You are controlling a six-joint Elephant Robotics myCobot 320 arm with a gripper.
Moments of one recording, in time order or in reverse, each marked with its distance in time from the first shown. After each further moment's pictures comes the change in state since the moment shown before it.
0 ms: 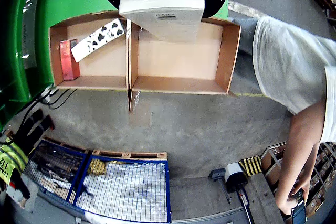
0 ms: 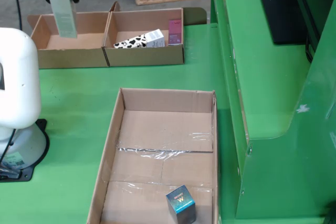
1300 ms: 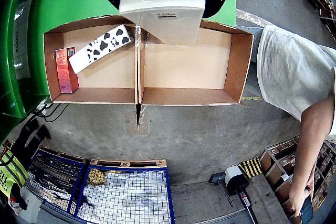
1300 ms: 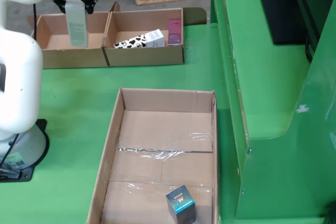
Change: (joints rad) arm -0.172 -0.112 0.000 0.031 0.104 -0.135
